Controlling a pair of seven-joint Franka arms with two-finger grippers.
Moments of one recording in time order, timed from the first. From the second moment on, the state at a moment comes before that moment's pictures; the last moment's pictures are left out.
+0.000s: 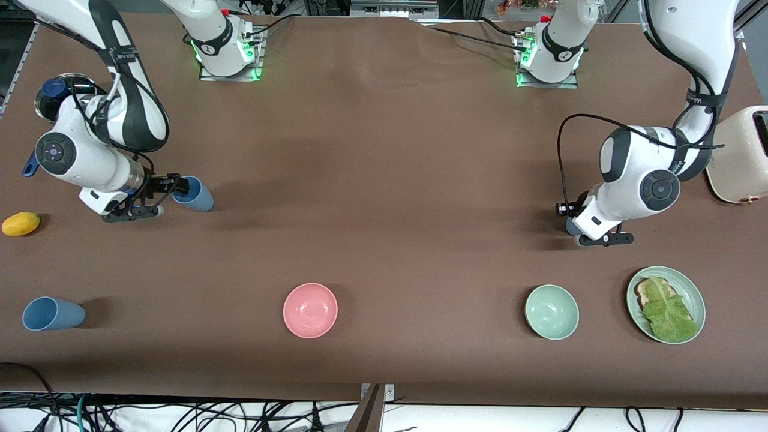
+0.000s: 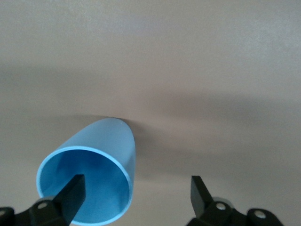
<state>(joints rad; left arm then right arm) -0.02 0.38 -0.04 -2.03 -0.01 2.19 -0.12 0.04 0.24 -0.10 -2.18 -0.01 2.26 -0.20</state>
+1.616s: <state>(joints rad) -0.64 0.71 -0.07 -1.47 -0.15 2.20 -1.19 0.04 0.27 -0.10 -2.09 -0.01 2.15 -0.19</state>
